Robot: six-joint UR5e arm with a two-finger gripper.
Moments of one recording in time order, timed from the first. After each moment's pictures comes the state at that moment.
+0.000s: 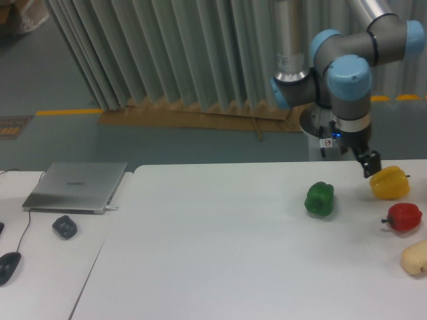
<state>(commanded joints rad) 2.52 -1.62 -1.75 -1.48 1.73 1.44</state>
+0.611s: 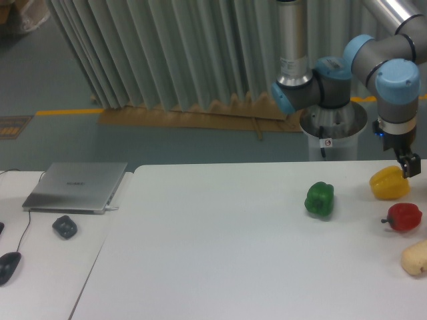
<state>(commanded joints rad) 2.58 -1.65 -1.82 -1.45 1.80 1.63</state>
